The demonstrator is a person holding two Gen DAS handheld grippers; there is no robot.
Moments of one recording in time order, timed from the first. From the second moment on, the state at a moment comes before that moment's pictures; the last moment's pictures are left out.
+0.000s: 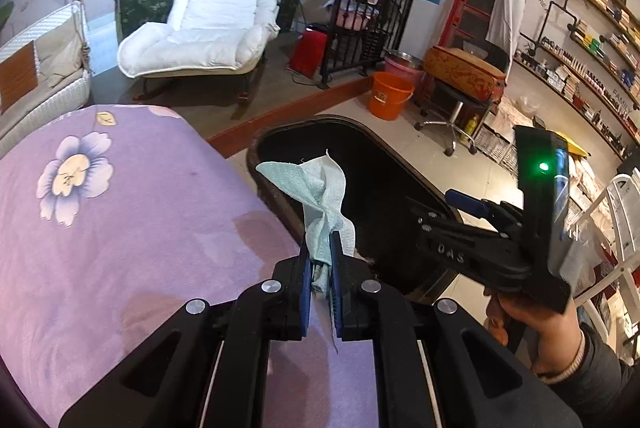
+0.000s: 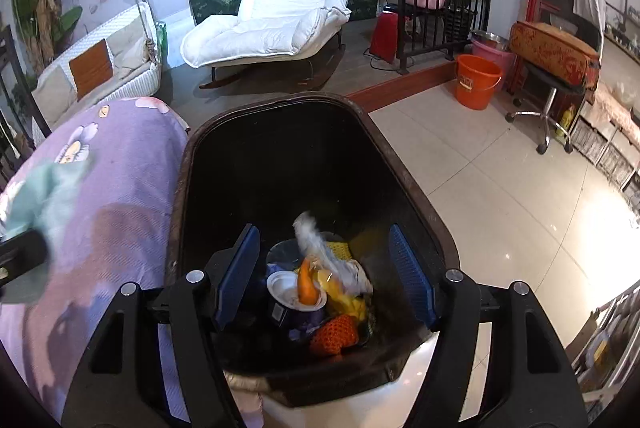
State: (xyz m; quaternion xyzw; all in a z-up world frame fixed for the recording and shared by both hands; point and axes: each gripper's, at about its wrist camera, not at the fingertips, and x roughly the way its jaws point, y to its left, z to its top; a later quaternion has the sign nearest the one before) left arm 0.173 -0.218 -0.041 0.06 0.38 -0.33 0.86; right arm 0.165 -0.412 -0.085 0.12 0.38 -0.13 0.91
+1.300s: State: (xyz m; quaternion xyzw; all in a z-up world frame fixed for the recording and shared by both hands) left arm 0.191 -0.300 -0.071 0.12 0.40 -0.37 0.83; right arm 0.082 -0.442 -0.079 0.16 0.37 -0.19 0.90
